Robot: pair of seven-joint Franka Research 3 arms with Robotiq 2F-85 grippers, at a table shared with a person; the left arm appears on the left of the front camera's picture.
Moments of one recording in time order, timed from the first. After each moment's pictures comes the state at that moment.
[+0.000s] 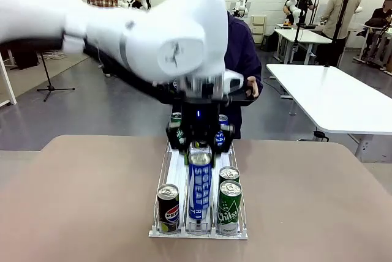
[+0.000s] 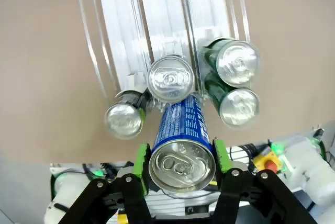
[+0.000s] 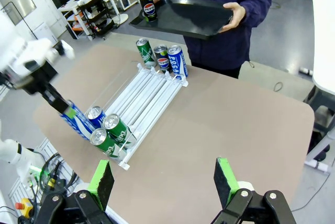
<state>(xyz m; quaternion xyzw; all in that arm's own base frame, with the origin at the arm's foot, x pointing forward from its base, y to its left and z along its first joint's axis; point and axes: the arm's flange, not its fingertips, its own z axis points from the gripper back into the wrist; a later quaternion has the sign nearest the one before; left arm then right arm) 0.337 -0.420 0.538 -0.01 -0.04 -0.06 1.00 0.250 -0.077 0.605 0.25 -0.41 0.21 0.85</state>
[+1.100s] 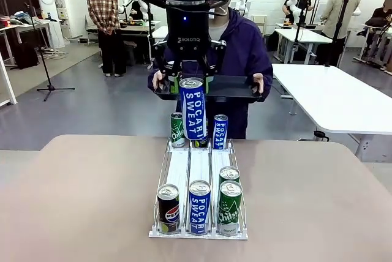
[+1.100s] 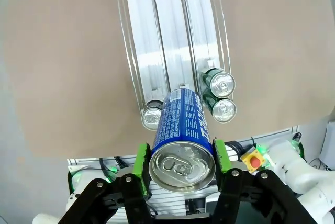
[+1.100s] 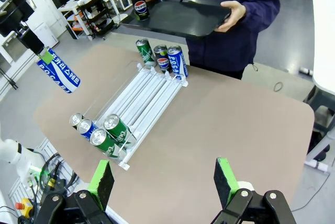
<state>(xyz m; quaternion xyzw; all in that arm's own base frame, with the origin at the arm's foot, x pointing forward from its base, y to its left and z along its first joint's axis) 0.377 -0.394 0.669 -0.03 -0.07 -0.05 1.00 0.250 -0.077 0.605 0.25 -0.41 0.21 0.85</state>
